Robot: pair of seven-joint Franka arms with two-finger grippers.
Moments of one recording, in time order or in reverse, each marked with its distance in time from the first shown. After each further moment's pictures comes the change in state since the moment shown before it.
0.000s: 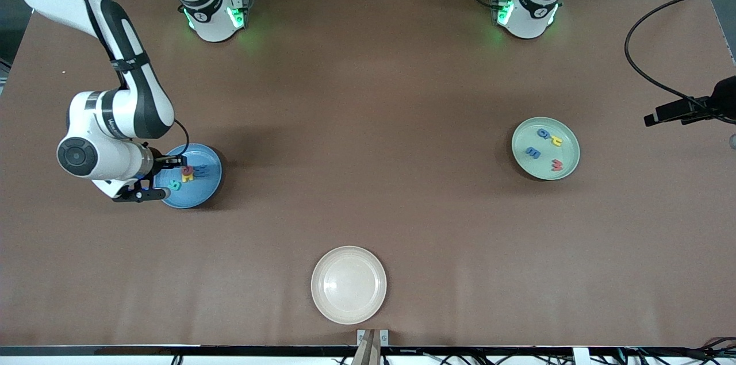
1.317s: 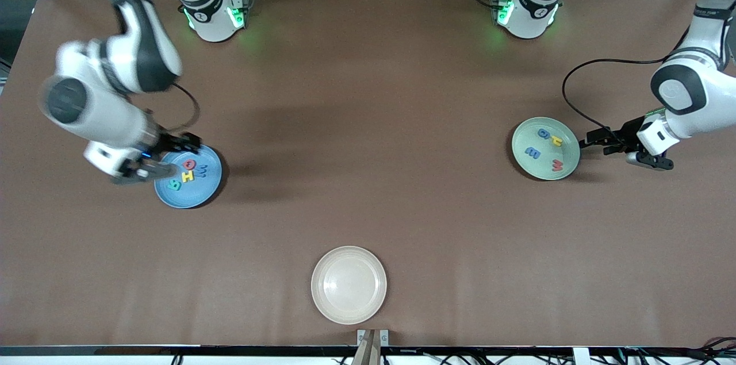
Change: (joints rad) left arm 0.068 0.202 -0.008 -0.523 -0.287 0.718 0.621; right arm 0.117 -0.150 0.082 -0.011 0.039 0.034 0.024
